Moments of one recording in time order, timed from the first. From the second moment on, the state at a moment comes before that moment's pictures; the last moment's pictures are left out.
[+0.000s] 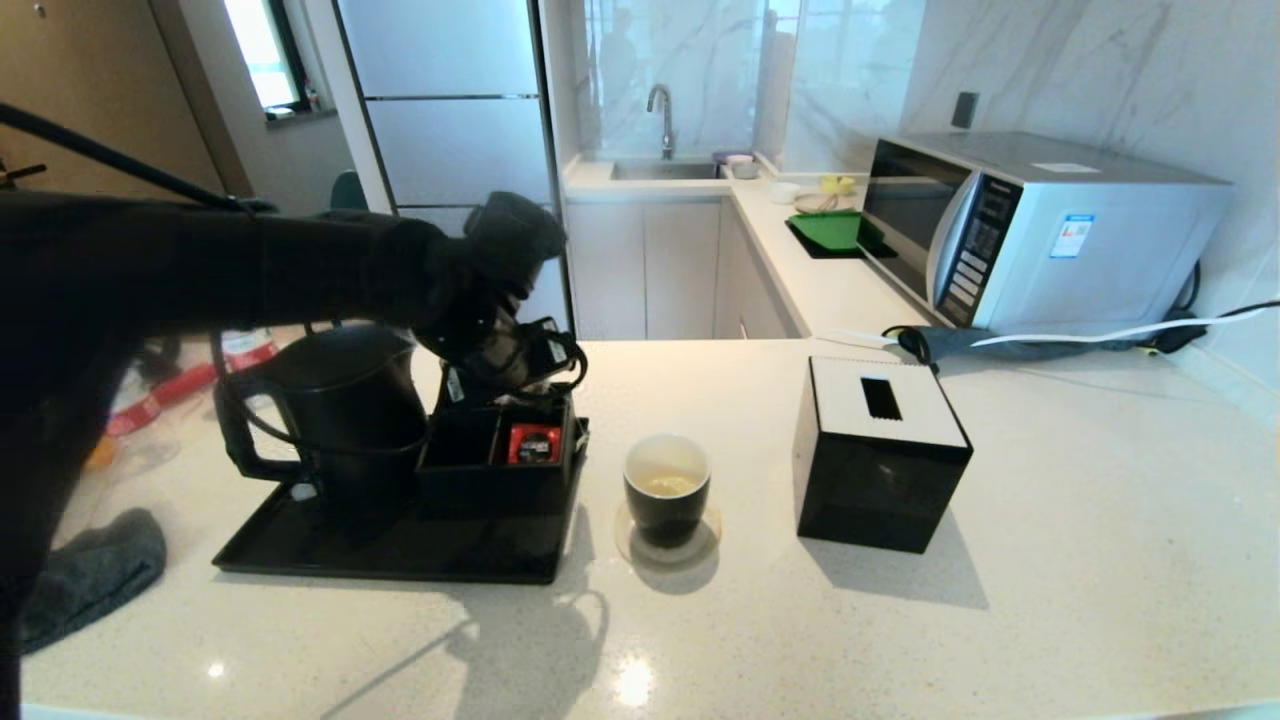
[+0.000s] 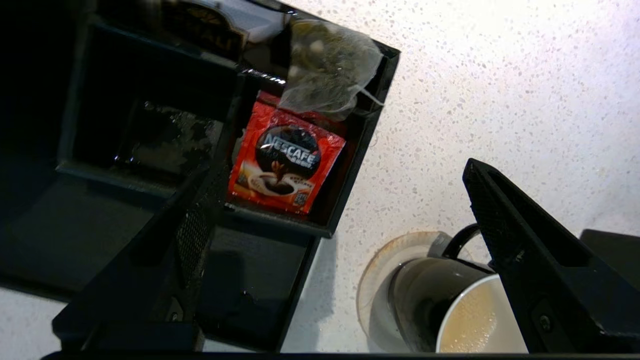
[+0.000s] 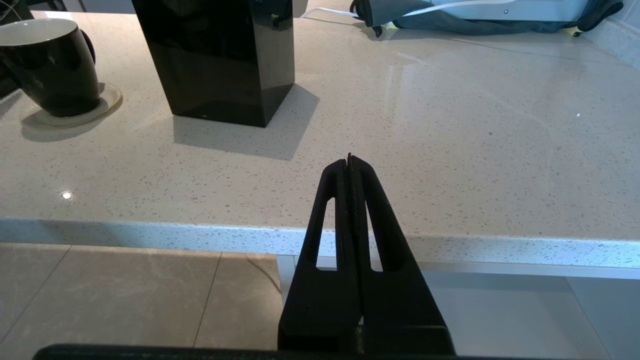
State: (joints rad) left arm -0.45 2.08 -1.75 0.52 0.32 -0.75; right arm 0.01 0.00 0.00 0.00 0.01 -0.02
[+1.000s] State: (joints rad) left arm -0.41 2.22 -1.85 0.51 0.32 -0.56; right arm 0.01 0.00 0.00 0.00 0.01 -0.02
